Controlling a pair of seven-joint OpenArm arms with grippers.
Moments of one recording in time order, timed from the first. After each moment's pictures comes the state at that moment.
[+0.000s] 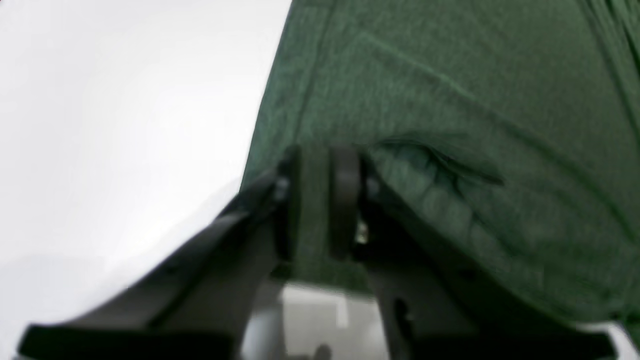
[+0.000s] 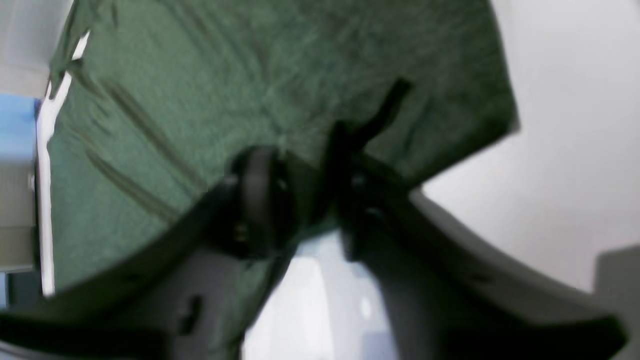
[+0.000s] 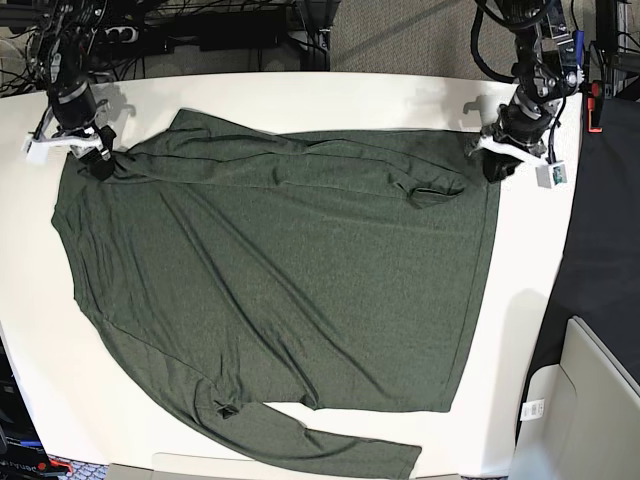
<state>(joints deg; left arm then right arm) 21.9 -10.7 -20.7 101.5 -35.8 -5.0 39.9 -22.7 13.5 28.5 93.1 57.6 6.2 -32.2</state>
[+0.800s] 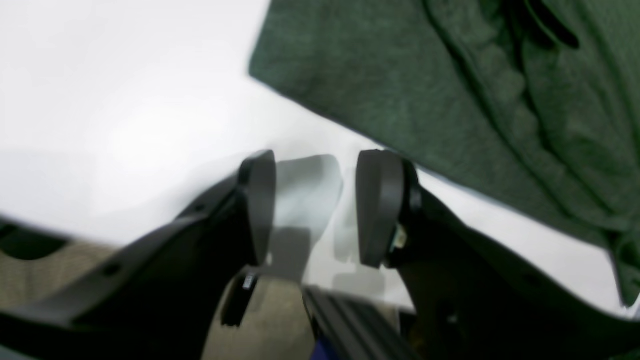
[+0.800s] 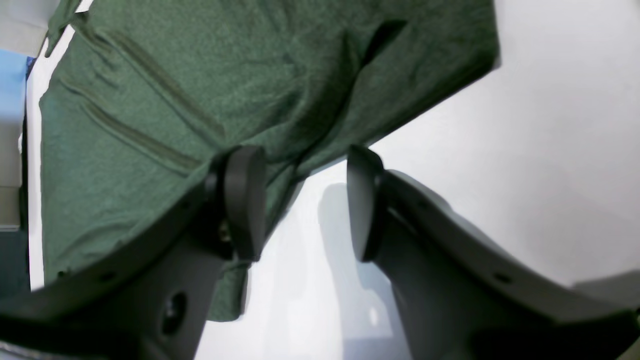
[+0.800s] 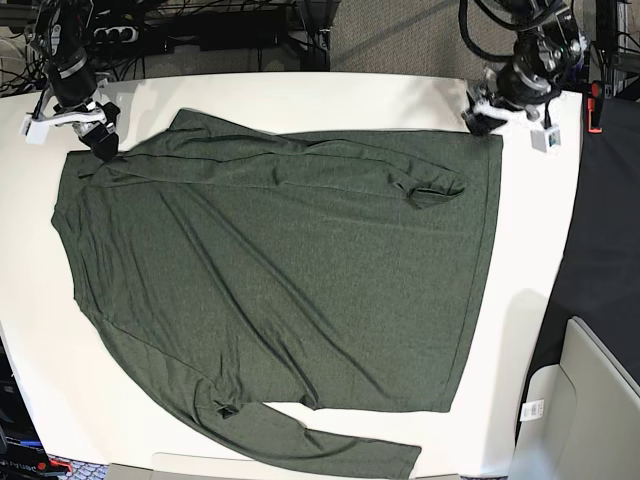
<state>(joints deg) 23.7 -2.5 -30.3 107.3 -35.6 -5.1 59.5 -31.1 13.7 28.6 101.3 57.7 6.3 -32.2</state>
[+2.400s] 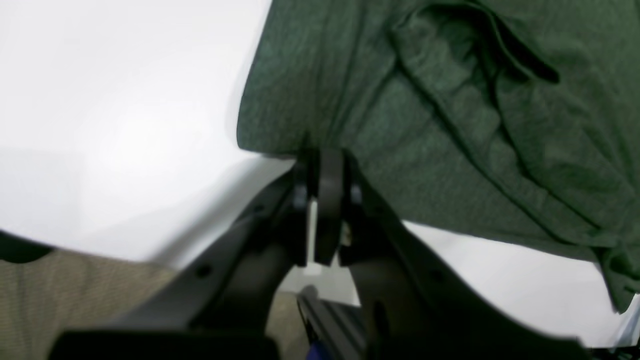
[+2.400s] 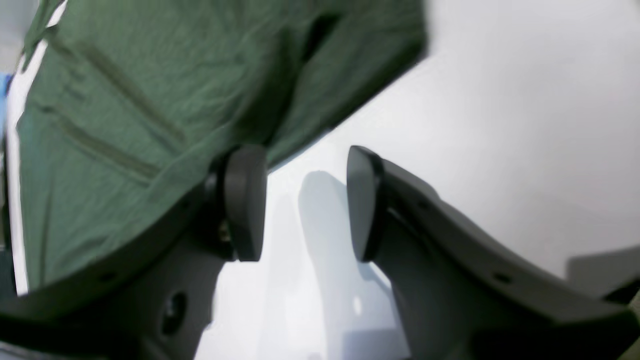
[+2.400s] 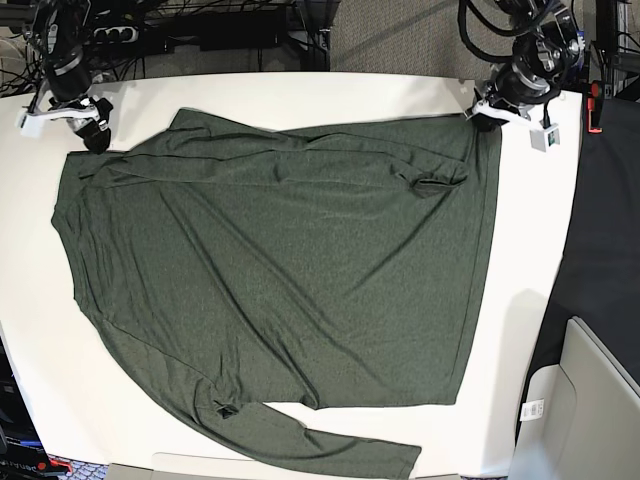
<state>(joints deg) 25.0 -1.7 -30.6 107.8 -35.8 -5.3 59.5 -30.6 13.7 30.3 97.9 57.5 6.2 -32.2</state>
